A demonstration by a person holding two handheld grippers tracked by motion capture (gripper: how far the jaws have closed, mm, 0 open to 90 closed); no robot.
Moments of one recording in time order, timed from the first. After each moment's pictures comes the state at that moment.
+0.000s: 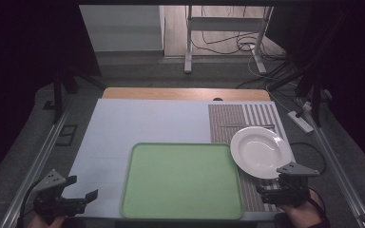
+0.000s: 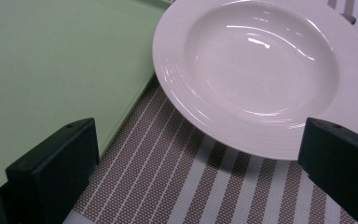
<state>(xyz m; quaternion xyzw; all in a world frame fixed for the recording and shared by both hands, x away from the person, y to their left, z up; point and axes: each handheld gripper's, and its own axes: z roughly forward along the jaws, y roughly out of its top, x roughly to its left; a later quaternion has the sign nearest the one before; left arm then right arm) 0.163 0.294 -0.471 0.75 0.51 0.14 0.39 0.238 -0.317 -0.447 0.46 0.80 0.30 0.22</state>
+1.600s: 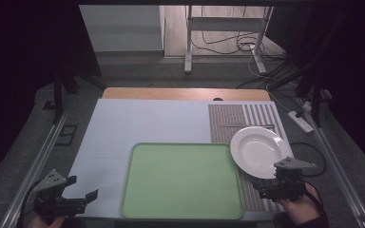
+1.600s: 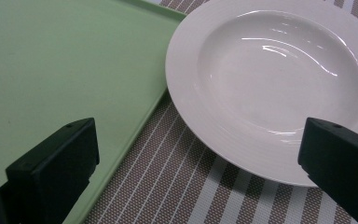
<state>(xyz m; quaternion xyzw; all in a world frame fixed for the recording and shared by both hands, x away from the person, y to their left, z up) 0.163 0.294 -0.471 0.75 0.51 0.14 0.39 0.252 -0.312 -0.445 0.46 0.81 0.32 0.20</state>
